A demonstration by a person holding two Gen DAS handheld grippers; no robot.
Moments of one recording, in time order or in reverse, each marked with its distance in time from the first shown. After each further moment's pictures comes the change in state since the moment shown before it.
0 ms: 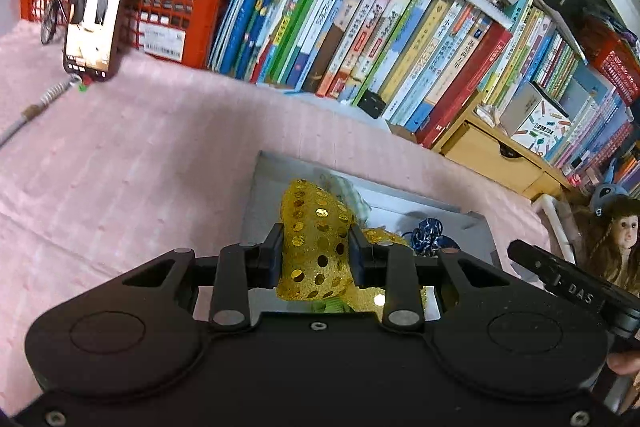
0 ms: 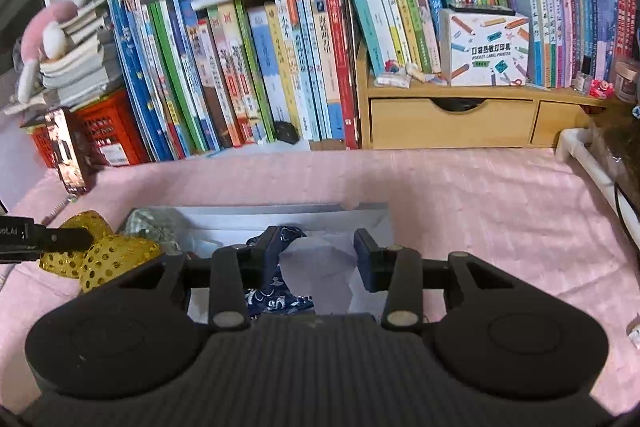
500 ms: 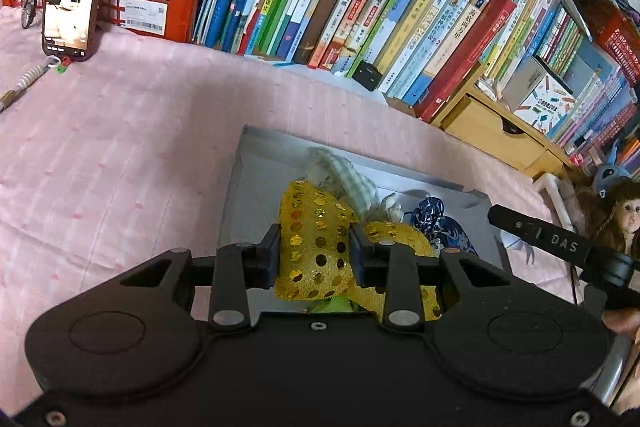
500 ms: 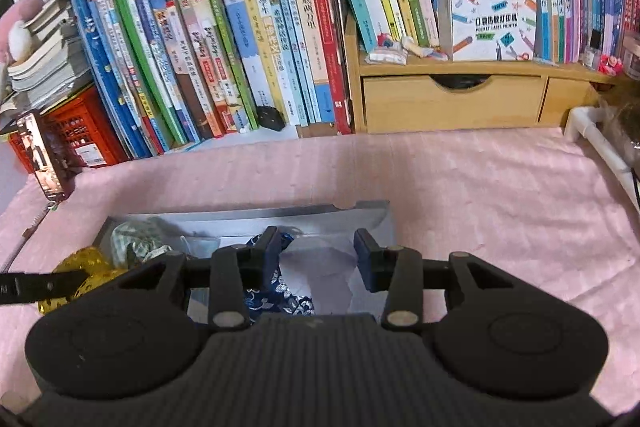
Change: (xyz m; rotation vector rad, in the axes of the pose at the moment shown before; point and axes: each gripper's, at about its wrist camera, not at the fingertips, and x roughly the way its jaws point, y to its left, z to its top) left arm 0.023 -0.007 -0.001 0.019 0.079 -0.010; right arm 0.041 0.000 0.018 0.068 0.104 -0.024
